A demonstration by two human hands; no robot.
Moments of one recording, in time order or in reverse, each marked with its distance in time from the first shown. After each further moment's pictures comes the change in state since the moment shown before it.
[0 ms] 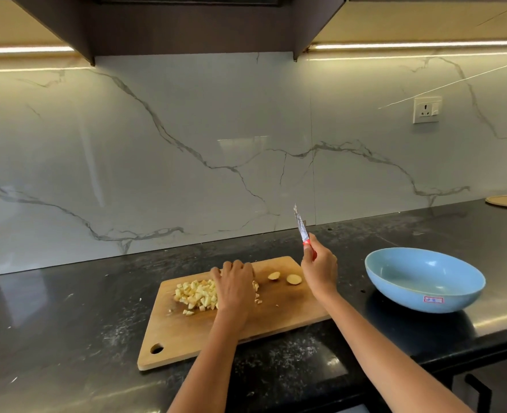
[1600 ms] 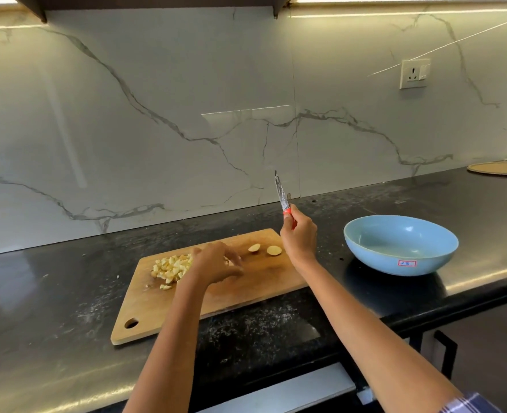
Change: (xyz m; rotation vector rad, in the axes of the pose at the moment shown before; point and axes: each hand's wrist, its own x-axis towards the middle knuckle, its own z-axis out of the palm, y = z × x) left_hand 0.005 -0.013 -0.020 -0.249 -0.303 0.114; right_hand -0.004 -0.010 -0.008 0.095 0.020 0.036
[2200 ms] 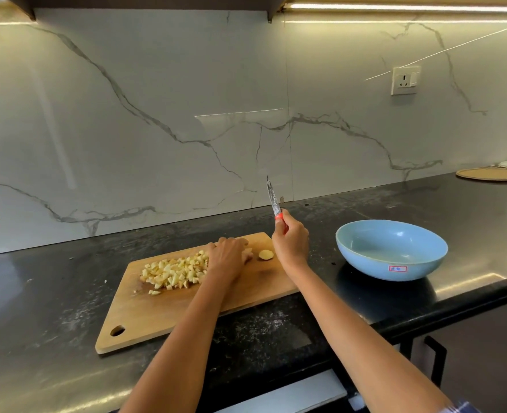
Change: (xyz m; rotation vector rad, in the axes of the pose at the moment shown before) left_hand 0.050 0.025 0.038 0.234 0.069 -0.051; right_hand 0.000 0.000 -0.001 -0.017 -0.013 0.007
